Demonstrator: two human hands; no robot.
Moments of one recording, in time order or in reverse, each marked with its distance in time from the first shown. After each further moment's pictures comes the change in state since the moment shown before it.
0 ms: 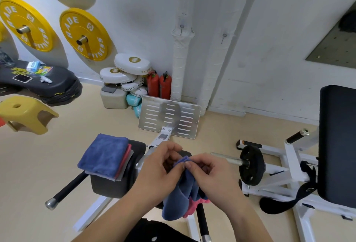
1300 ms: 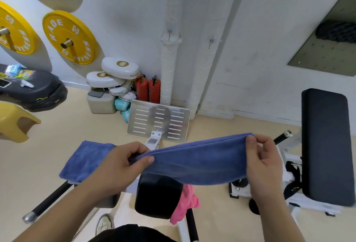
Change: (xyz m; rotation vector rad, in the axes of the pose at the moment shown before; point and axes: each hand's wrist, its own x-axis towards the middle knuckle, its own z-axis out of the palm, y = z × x) left_hand 0.028 -0.006 -0.059 0.390 -0.106 0.036; right_hand 0.018 0.025 -0.096 0.064 0.651 -0.045
